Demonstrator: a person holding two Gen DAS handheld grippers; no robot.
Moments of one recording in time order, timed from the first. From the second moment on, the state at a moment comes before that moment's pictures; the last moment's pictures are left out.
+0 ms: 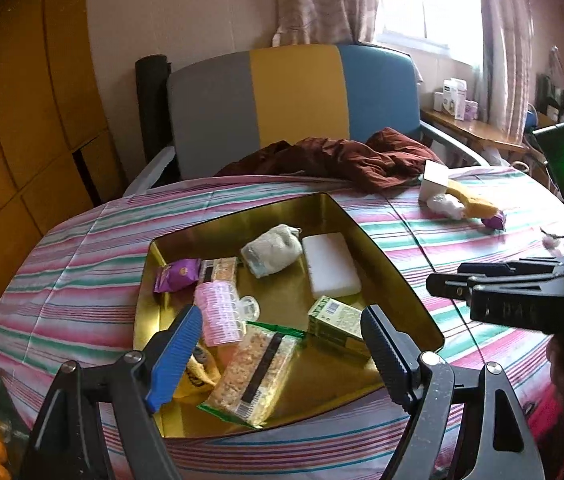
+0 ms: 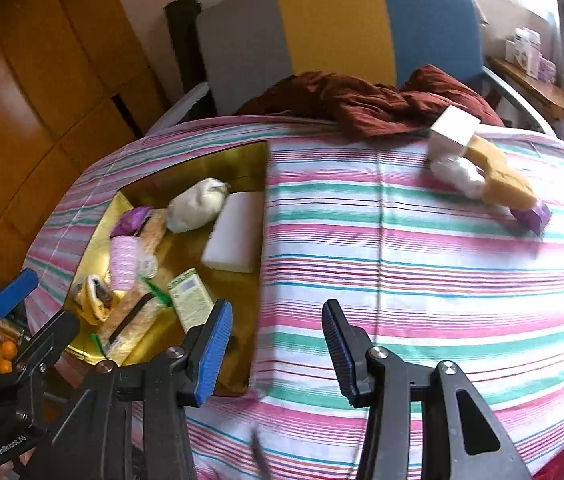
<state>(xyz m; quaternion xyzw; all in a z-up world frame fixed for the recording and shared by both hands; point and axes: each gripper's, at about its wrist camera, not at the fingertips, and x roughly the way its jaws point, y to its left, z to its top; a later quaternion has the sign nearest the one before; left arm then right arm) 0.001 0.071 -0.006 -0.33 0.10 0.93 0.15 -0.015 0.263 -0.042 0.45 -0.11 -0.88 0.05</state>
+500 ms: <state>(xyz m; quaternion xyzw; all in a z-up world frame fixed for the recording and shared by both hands) -0.001 0.104 -0.017 -0.34 0.13 0.91 0.19 -0.017 0.333 -0.072 0.51 -0.15 -0.85 -0.03</state>
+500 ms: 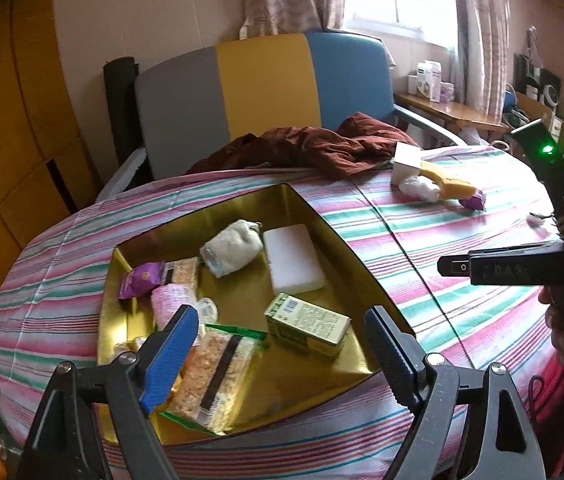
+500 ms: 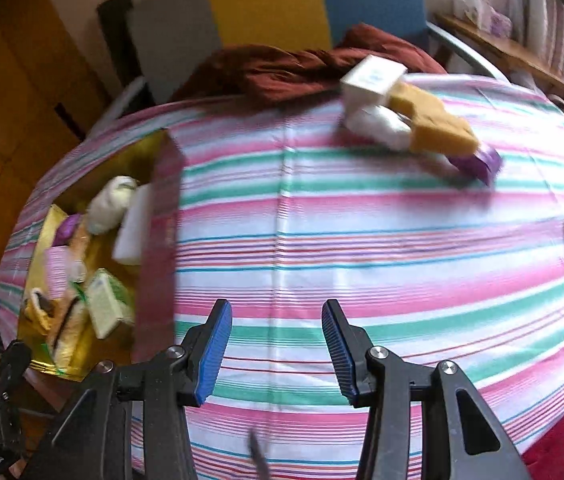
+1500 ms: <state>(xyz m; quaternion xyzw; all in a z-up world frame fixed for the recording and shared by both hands) -0.045 0.139 -0.032 -0.38 0.12 0.89 0.21 -0.165 0.534 -0.080 0.47 -0.20 -0.84 -0.16</state>
